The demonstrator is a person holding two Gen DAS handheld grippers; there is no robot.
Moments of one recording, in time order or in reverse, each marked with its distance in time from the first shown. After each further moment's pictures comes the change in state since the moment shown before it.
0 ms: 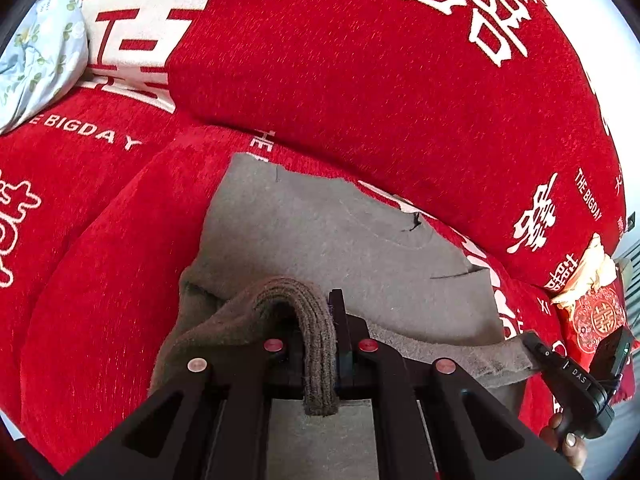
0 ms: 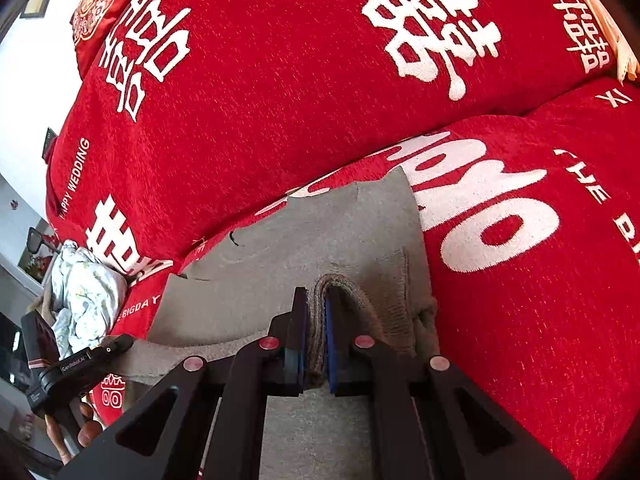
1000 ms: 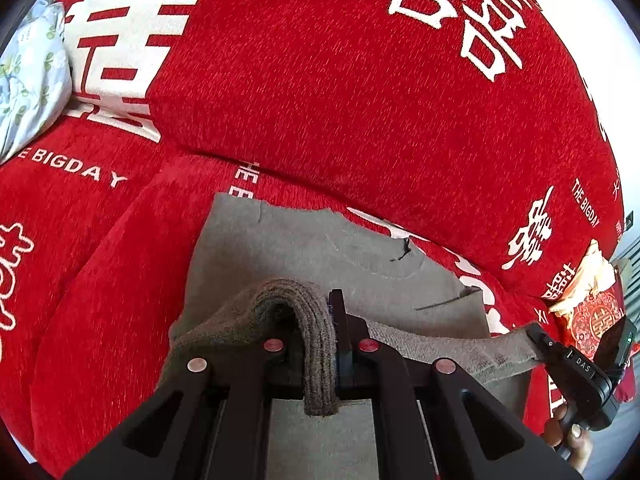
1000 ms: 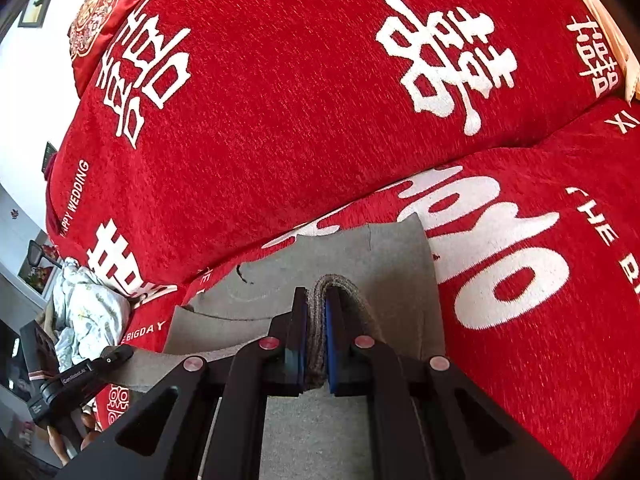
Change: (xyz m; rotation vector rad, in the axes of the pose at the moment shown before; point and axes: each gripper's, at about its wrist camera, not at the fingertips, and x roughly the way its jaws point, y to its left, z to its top) left arm 0.005 -0.014 0.036 0.023 -0.023 -0.002; right arm 0.007 0.014 0.042 0.006 -0.039 -0.004
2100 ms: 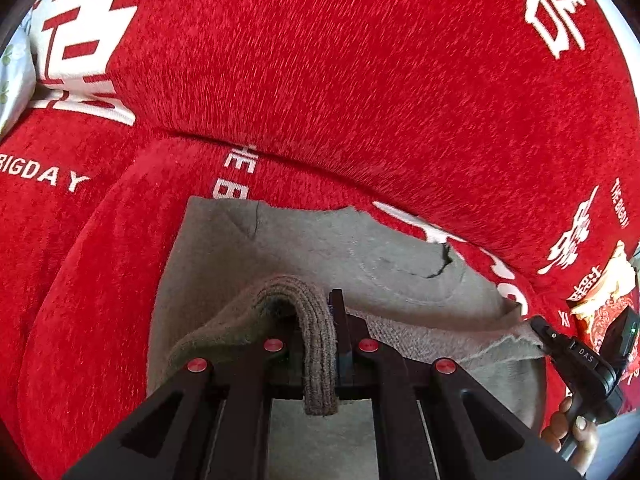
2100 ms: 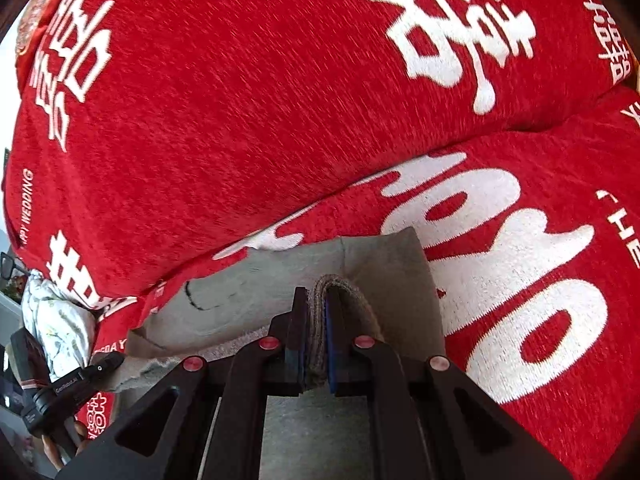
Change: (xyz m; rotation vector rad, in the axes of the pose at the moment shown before) left arm 0.095 0.011 0.038 -0.014 0.121 0.047; right arm 0.089 -0.025 0.032 0.044 0.088 -0.099
